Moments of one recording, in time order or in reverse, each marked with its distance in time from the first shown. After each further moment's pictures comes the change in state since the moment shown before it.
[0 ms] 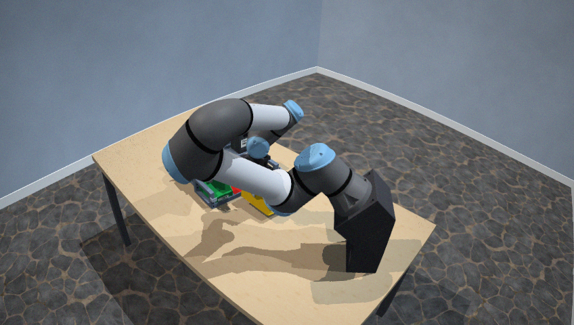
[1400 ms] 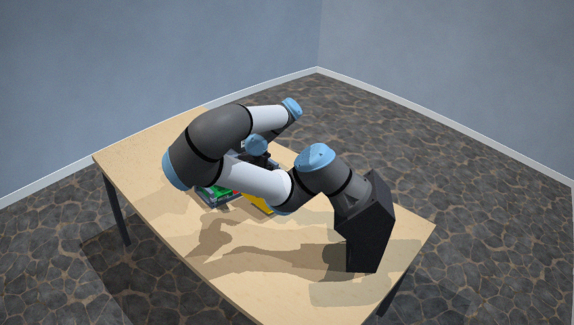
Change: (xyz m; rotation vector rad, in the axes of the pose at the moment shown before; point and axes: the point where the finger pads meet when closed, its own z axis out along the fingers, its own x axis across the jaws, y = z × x) arm 0.000 0.000 -0.010 0.000 0.000 0.000
